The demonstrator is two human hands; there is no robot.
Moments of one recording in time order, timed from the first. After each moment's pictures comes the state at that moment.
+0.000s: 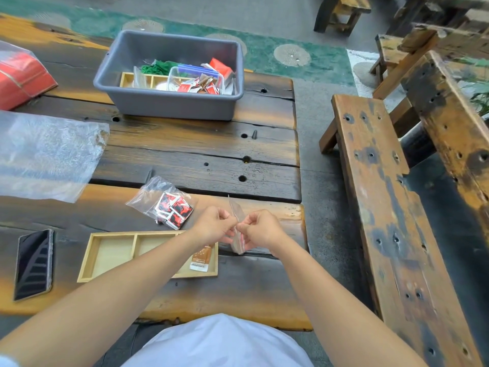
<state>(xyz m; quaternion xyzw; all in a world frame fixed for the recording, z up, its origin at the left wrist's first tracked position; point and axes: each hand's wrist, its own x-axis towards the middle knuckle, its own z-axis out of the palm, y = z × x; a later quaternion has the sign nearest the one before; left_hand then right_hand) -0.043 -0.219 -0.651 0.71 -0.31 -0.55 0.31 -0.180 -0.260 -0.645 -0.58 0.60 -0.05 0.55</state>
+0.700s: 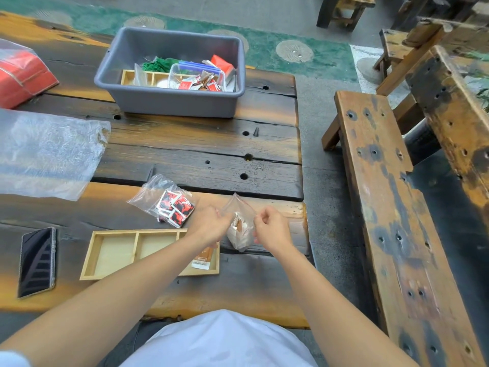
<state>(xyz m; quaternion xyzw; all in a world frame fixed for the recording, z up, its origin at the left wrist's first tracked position) -0.038 -0.215 -0.643 0.81 -0.40 -0.39 0.16 -0.190 -0.254 -0.658 -0.61 0.65 -0.13 0.44</state>
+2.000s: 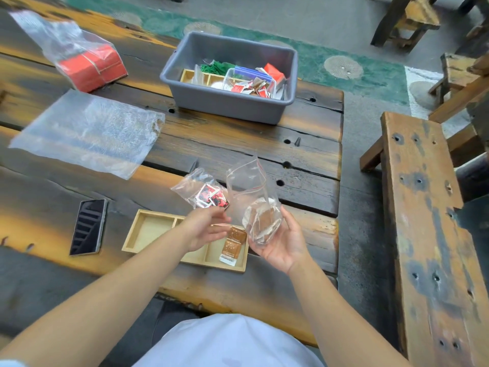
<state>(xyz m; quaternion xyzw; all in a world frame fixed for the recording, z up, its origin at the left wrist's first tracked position) 0.038 -0.162 -0.658 0.64 -0.03 -0.62 0.46 -0.158 -0.233 -0.656 -0.09 0.35 -0.18 0.92</state>
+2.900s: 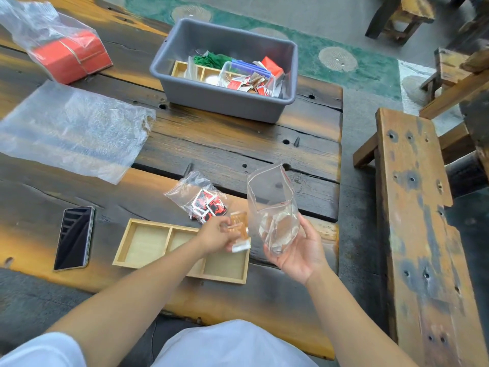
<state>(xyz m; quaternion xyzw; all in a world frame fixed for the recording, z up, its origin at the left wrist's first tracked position) 0.038 -0.192 -0.725 0.72 -0.27 -0.55 0.33 -0.169 -0.259 -0.653 -0.06 0.36 -0.20 0.91</state>
